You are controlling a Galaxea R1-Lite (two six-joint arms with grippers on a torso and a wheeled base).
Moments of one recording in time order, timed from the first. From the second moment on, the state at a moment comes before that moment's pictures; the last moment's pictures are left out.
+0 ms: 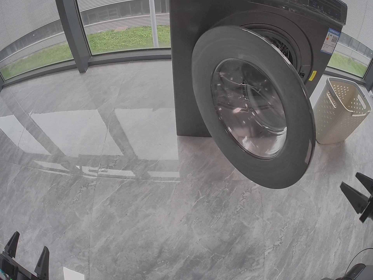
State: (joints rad) left arm 0.00 0.01 -0.02 0.00 0.01 0.00; right arm 0.16 0.69 -0.24 -0.40 0.13 0.14
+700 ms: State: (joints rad) left arm 0.00 0.01 -0.02 0.00 0.00 0.00; right arm 0.47 1.22 -0.38 -0.68 0.14 0.20
